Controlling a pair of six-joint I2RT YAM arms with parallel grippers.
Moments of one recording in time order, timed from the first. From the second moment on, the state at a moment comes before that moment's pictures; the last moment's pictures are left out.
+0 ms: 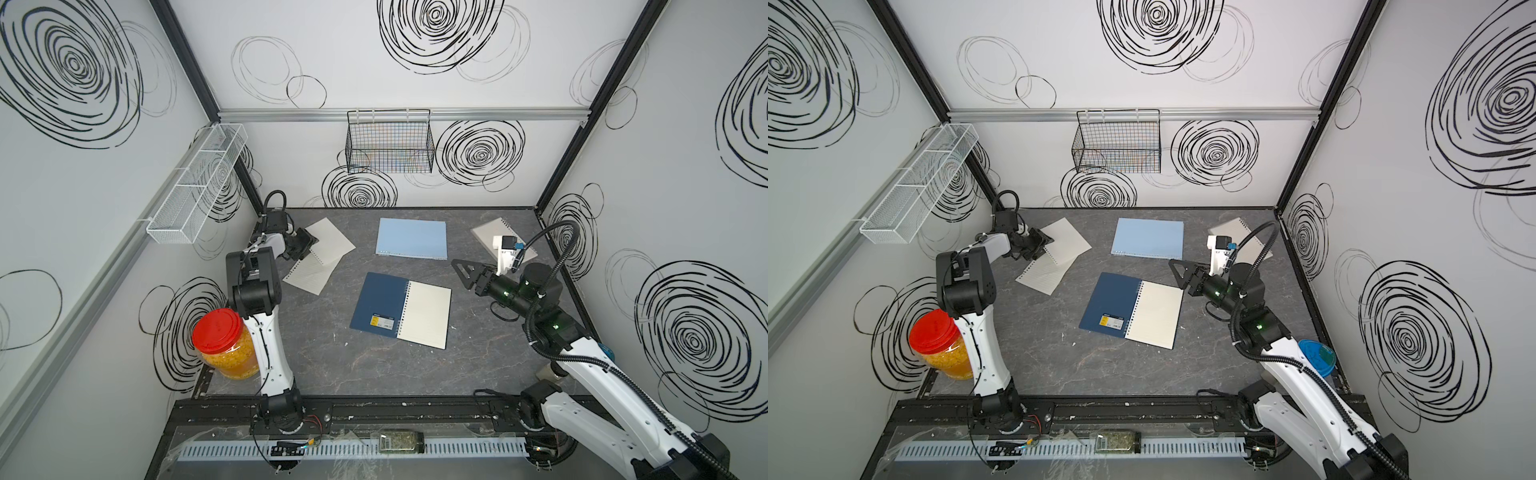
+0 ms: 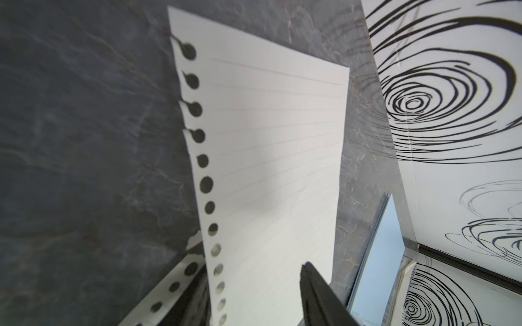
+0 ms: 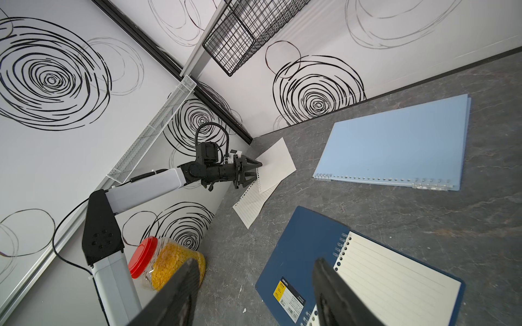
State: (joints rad) left arm 0.24 2.25 1.62 -0.35 0.49 -0.68; right arm 0.45 0.84 0.66 0.04 -0.34 0.68
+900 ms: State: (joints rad) left arm 0.10 1.85 1.45 -0.53 0.27 -0.45; right arm 0.45 0.91 0.63 -0.01 -0.32 0.65
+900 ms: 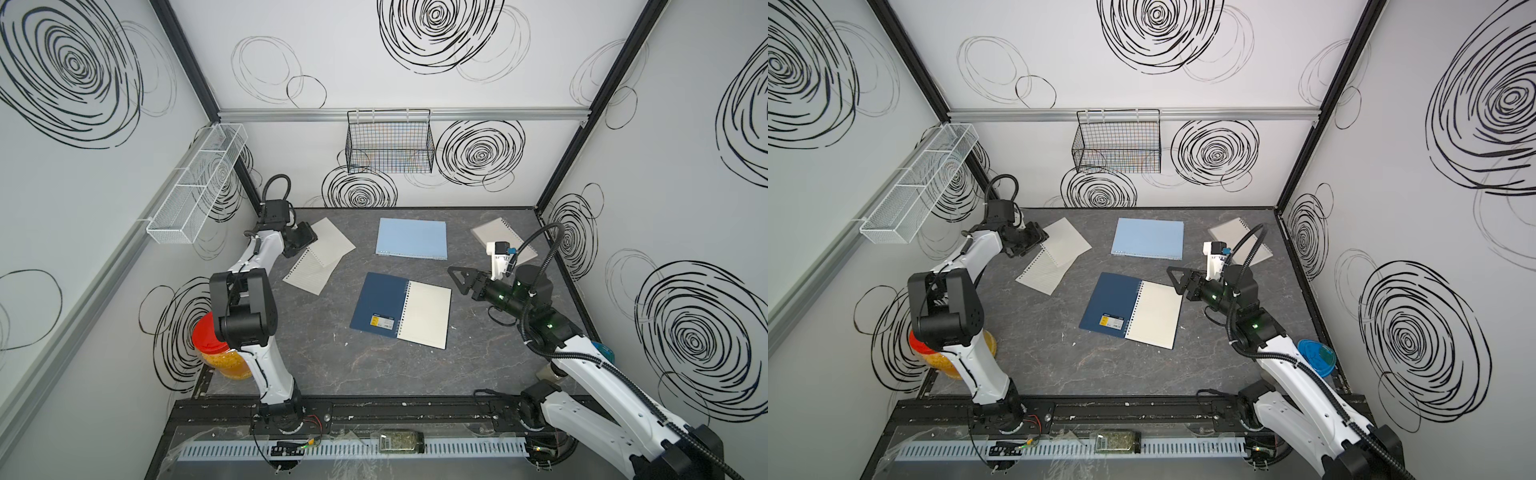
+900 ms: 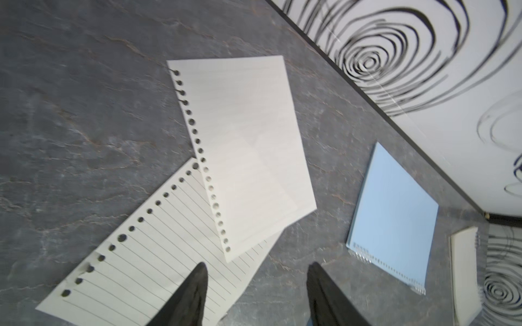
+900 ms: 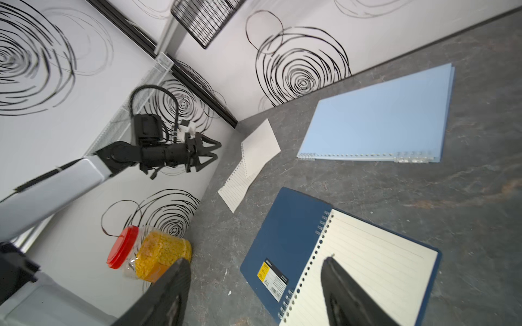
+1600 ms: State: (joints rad) left arm -0.23 1.66 1.01 -0.46 0.24 -0.36; right arm 0.50 1.32 0.74 -0.16 -0.23 0.61
